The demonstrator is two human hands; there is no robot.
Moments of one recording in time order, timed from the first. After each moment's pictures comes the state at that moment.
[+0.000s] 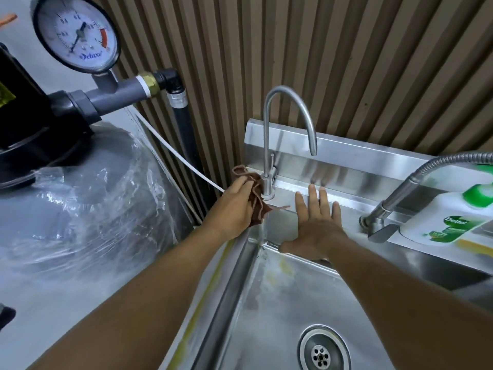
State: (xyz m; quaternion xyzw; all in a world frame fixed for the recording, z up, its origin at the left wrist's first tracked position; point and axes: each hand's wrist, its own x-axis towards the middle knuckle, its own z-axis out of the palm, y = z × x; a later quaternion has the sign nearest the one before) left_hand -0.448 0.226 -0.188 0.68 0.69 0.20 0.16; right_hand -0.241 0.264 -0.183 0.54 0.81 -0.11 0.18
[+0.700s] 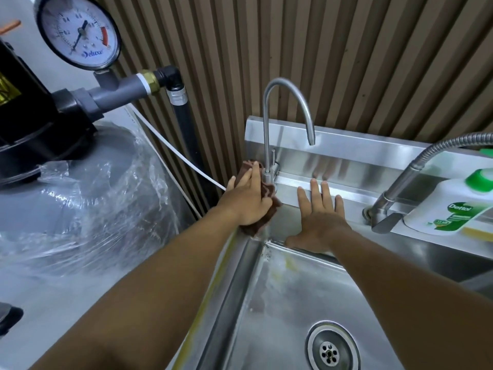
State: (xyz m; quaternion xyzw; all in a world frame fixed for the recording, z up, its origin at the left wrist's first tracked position) left_hand -0.433 0.245 -0.168 0.67 0.72 0.03 0.19; right_hand -0.241 0.263 -0.181 0.54 0.81 -0.11 0.18
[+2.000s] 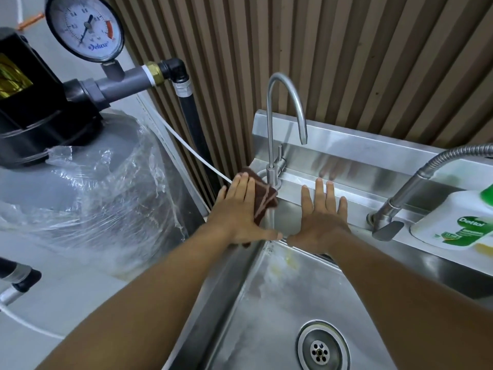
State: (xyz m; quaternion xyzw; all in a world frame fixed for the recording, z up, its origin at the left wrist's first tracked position) left_hand -0.424 0.197 -0.175 0.64 0.75 -0.05 0.14; right_hand -0.234 0.260 -0.178 0.52 0.82 -0.13 0.18
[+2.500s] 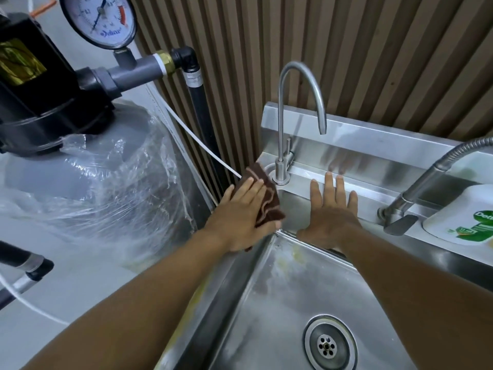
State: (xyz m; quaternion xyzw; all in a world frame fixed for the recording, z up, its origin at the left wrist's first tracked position) left_hand -0.429 0.168 -0.174 0.69 0.71 -0.02 0.11; right_hand -0.236 0.261 -0.184 0.53 0.82 -0.12 0.17
